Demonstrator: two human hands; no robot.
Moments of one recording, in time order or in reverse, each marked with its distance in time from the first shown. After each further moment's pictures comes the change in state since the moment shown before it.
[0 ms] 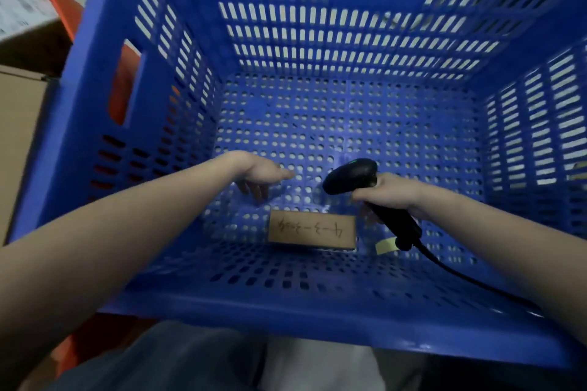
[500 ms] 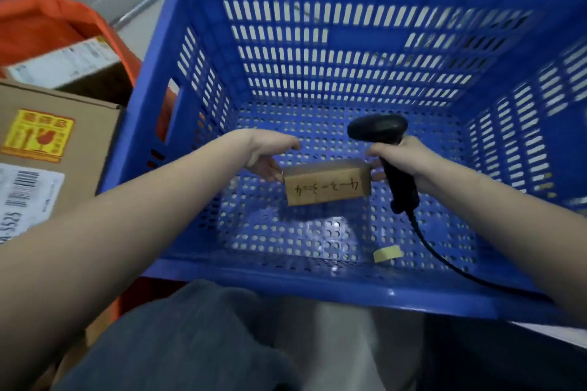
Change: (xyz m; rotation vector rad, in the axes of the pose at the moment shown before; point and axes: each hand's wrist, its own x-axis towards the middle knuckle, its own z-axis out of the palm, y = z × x) left_hand -0.090 0.021 -0.026 -0.593 0.196 0.114; right_hand -0.065 -0.042 -0.031 0.428 0.411 -0.261
